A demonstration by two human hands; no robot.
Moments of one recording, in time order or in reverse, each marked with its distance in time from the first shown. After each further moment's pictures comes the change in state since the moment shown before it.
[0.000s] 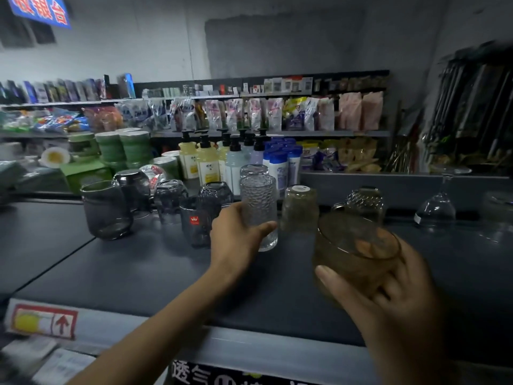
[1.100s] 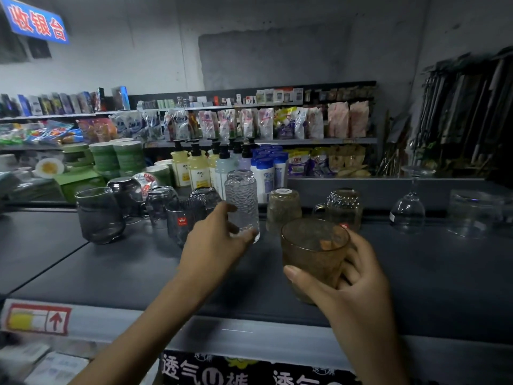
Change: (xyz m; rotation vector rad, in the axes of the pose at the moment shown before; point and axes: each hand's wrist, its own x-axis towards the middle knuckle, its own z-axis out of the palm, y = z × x) left_hand -0.040 0.037 -0.035 0.316 -0.072 0.099; right_hand 0.001 0.007 -0.004 -0.065 -0.155 -0.042
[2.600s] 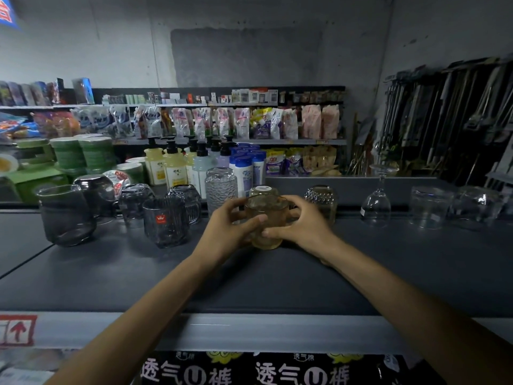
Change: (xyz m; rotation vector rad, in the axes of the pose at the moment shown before) left_hand 0.025 0.007 0.047 -0.787 -0.277 -0.031; right_hand 0.134 0.046 0.006 -0.424 -0.307 -0.001
